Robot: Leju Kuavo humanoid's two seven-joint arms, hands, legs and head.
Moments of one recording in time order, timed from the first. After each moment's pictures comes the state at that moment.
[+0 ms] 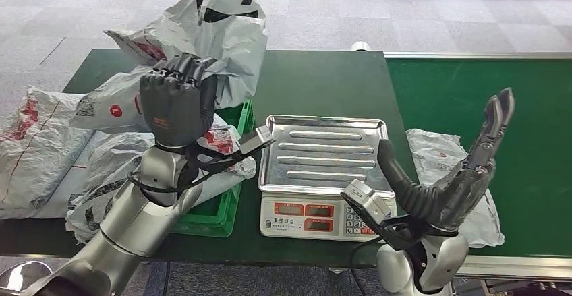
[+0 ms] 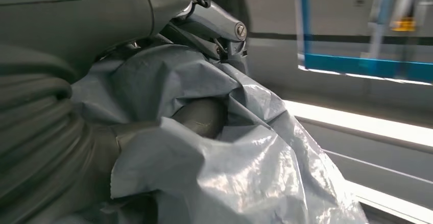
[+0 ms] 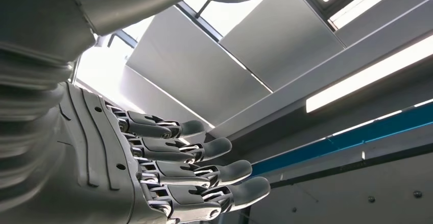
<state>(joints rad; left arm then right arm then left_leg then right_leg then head) -0.64 0.12 -0.61 -1.26 -1.52 0.64 0.34 -0.05 0.22 0.15 -1.79 1.40 -0.70 -0.24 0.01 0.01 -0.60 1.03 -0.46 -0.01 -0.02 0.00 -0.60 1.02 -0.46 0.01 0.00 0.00</state>
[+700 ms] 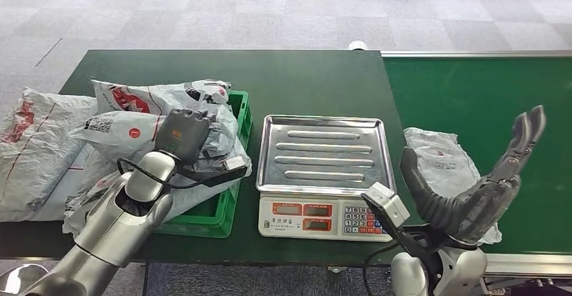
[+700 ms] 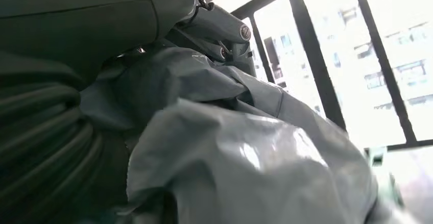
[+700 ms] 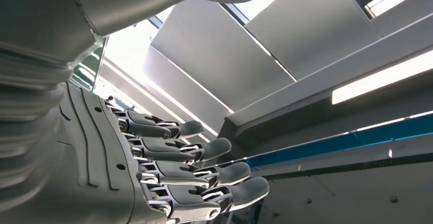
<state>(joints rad) -0.49 0.23 -0.48 -1.13 -1.38 -0.02 0.01 0.01 0.24 0.05 -1.83 1.43 -0.70 -0.24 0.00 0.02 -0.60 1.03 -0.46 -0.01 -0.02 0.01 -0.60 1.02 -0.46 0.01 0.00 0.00</state>
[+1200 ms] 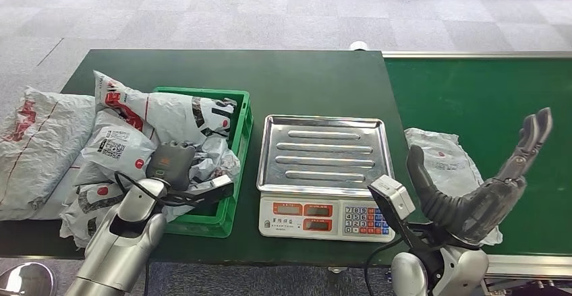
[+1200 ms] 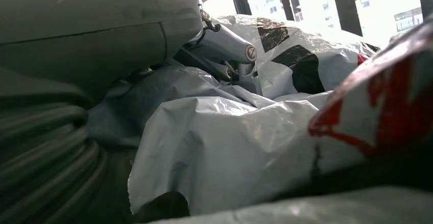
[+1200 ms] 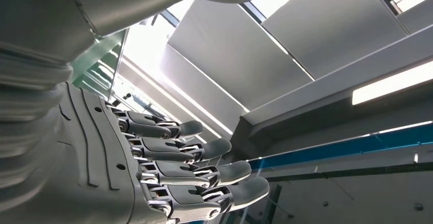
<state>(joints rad) -0.32 0.13 -0.23 -1.11 -1.37 -0.12 -0.10 0.01 0.23 0.05 -1.83 1.47 -0.70 -0.14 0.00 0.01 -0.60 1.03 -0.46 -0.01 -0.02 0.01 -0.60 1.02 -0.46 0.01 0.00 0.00</state>
